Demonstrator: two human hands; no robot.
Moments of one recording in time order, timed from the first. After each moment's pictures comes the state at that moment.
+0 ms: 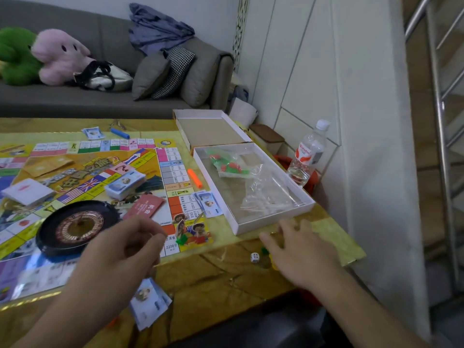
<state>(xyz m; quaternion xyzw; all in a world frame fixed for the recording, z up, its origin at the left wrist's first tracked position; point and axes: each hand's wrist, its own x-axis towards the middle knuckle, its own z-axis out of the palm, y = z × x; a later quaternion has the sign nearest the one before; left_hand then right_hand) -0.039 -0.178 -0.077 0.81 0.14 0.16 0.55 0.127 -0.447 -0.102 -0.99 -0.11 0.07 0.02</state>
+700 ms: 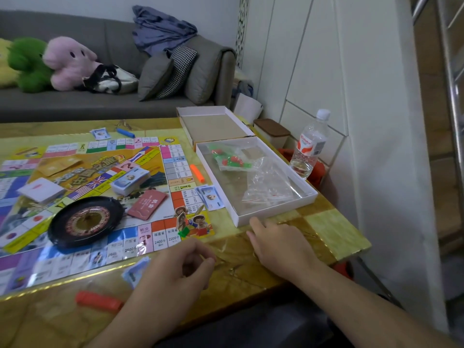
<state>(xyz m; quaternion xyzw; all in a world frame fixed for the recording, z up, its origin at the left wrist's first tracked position) -0.029 -0.243 -0.102 0.83 0.11 0.04 0.54 0.136 -0.434 -0.147 -0.90 -0.38 -0.19 -0.03</state>
